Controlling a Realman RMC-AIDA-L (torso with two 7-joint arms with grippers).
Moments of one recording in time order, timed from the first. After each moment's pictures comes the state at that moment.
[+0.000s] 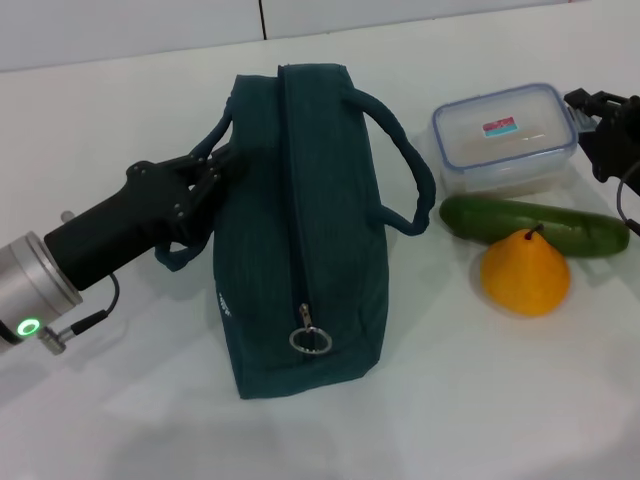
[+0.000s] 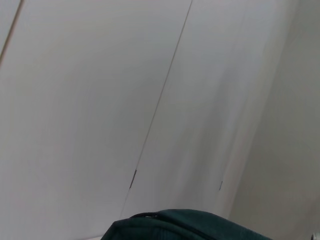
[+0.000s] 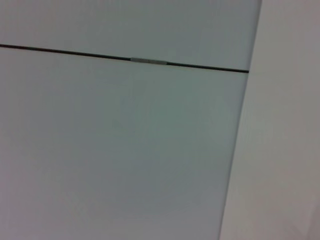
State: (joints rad) left arm -0.67 -2.09 2.85 -0.16 -0.61 1.61 -0.99; right arm 0.48 2.02 -0.28 -0.07 -1.42 -1.16 1.95
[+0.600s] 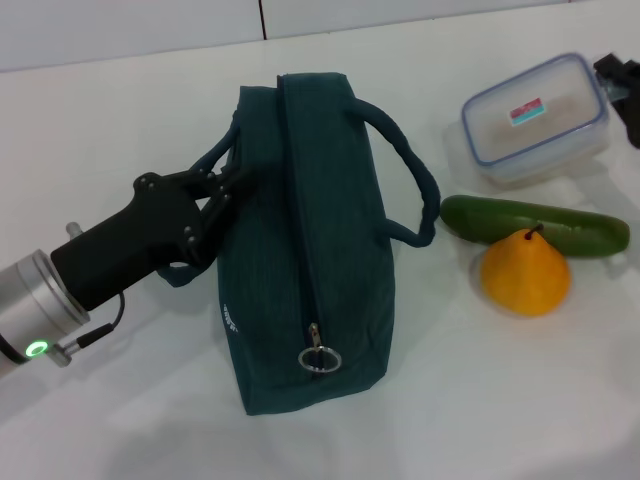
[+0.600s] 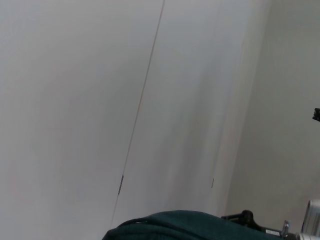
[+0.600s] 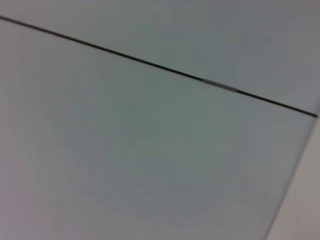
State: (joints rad) left arm -0.65 -2.09 2.85 -0.13 -0.59 1.63 -0.86; right arm 0.46 2.01 -0.27 -0.13 -1.40 -1.24 1.78
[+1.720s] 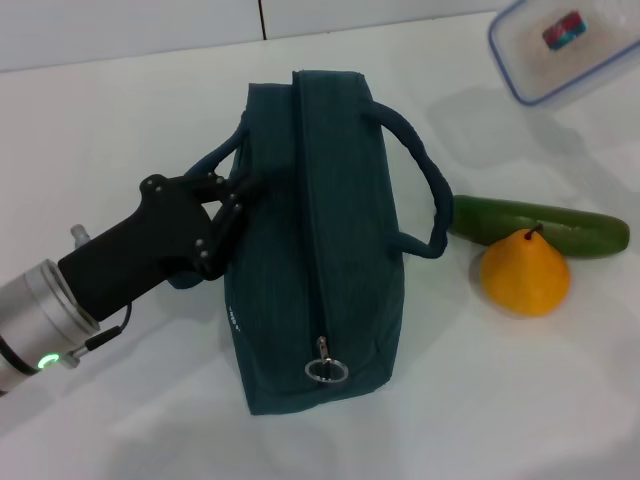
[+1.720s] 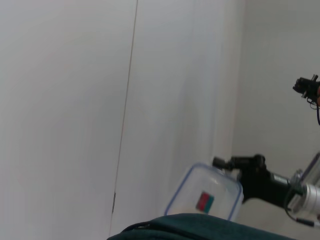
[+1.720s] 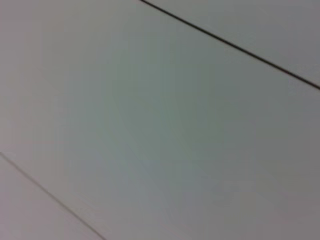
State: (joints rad) left arm -0.63 -2.09 2.84 -0.08 -0.59 1.65 -0.70; right arm 0.47 1.97 -0.27 -0.24 -1.37 -1.57 1.65
